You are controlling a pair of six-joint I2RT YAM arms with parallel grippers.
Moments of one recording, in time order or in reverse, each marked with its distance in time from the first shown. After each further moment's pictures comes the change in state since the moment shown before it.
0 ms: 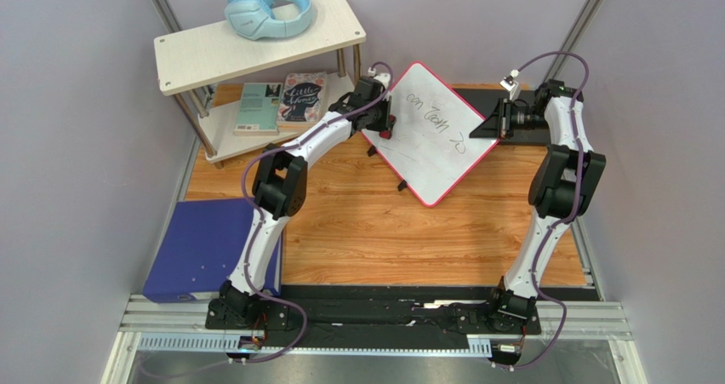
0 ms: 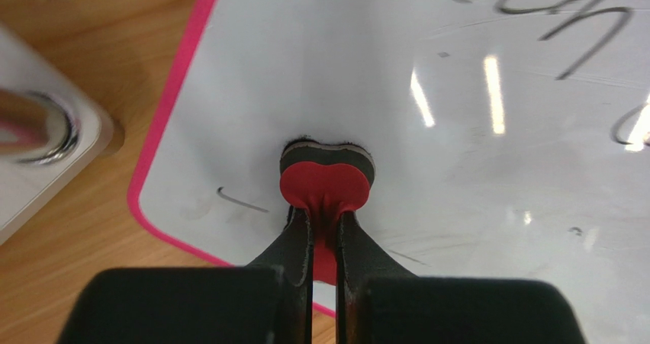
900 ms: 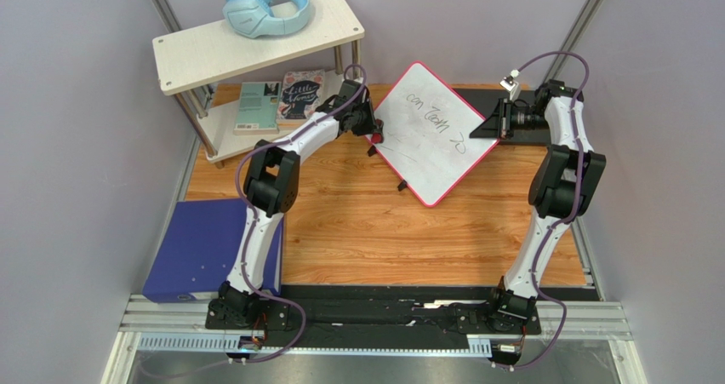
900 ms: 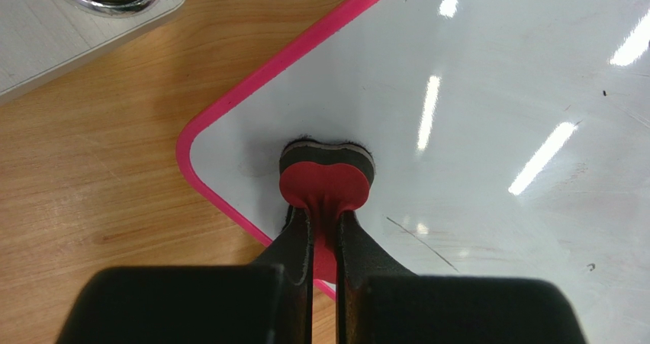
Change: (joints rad) left arm 0.071 -0.031 -0.129 0.027 0.055 -0.322; right arm 0.000 0.000 0.002 -0.010 -0.002 -0.013
